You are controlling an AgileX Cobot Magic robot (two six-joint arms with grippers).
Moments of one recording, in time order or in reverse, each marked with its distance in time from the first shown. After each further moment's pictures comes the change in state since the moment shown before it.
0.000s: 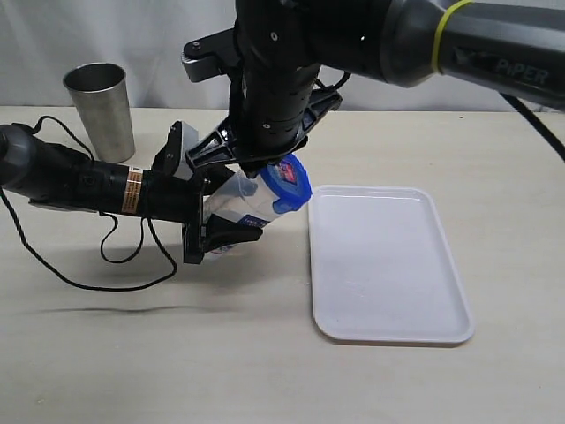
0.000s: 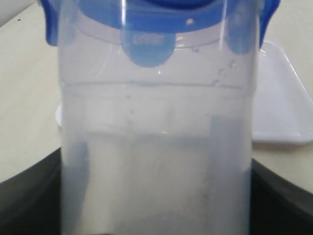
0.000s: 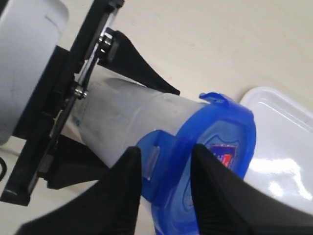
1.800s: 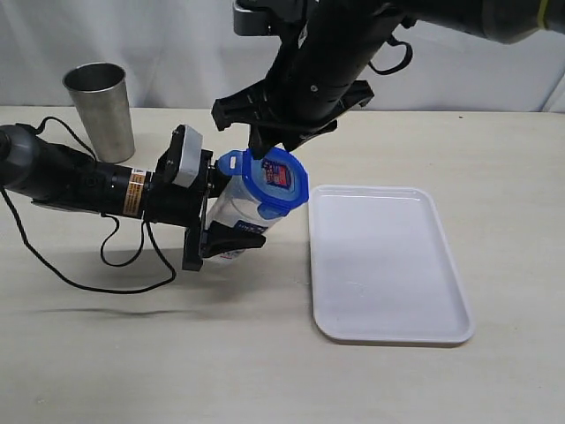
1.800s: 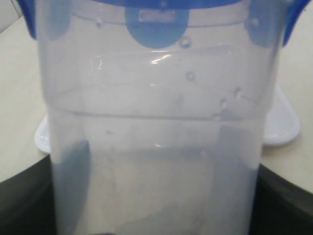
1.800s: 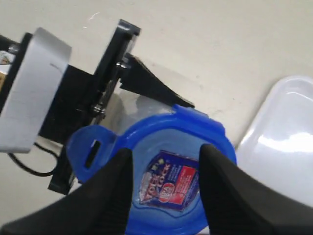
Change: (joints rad) left arm -0.003 0.000 -0.002 0.033 -0.047 0.053; right arm -0.147 -0.133 0.056 0.296 -0.049 -0.129
